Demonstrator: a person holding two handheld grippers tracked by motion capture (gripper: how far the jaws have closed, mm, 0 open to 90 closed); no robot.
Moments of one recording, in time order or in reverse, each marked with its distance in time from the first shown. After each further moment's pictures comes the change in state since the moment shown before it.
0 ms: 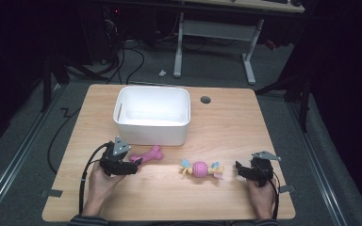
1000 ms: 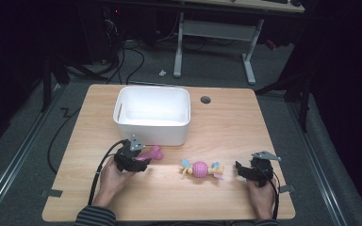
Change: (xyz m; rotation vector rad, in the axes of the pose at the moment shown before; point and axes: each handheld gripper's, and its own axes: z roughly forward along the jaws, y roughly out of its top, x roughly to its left) left arm -0.007 0.010 0.046 0.104 -0.062 0.069; right arm 0.000 0.000 0.000 0.001 0.002 -0.002
